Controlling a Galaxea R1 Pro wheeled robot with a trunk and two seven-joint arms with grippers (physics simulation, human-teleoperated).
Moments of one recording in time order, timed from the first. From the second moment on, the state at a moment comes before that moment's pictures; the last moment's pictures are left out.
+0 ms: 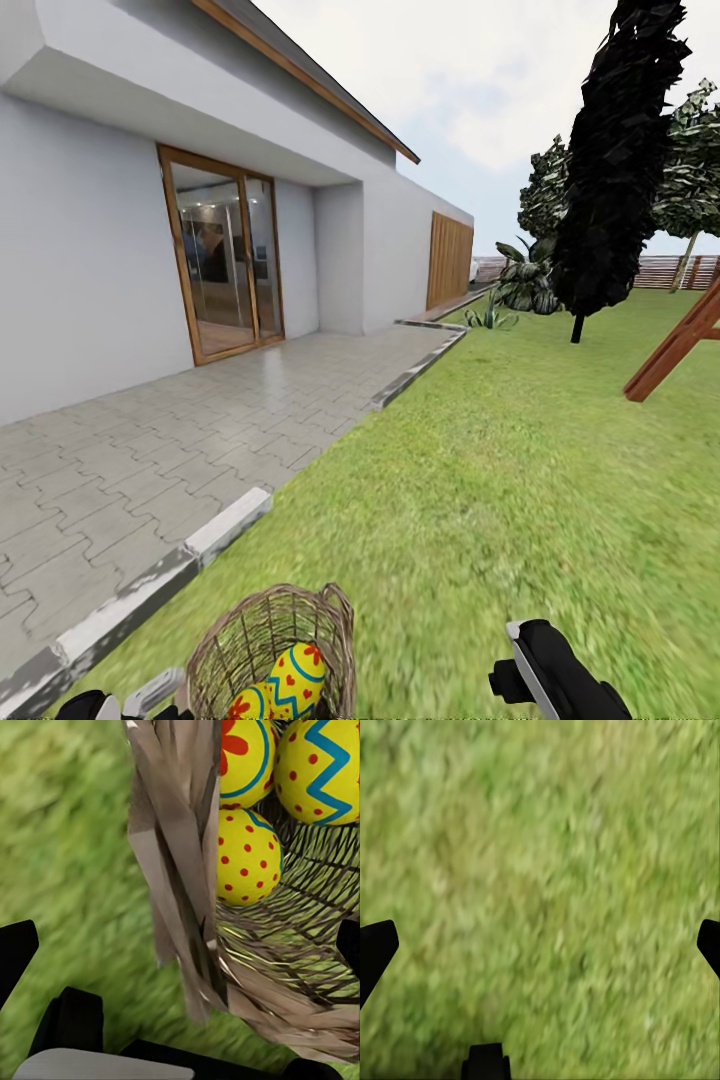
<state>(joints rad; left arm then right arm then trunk) -0.24 0.13 0.30 -0.75 0.34 0.86 -0.01 -0.36 -0.07 0.06 -0.80 -0.01 0.89 -0.09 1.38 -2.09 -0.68</state>
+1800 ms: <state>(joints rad) -0.24 0.13 0.30 -0.76 0.35 0.86 -0.01 -0.36 -0.07 0.06 -0.79 -0.01 0.88 -0.09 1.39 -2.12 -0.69</state>
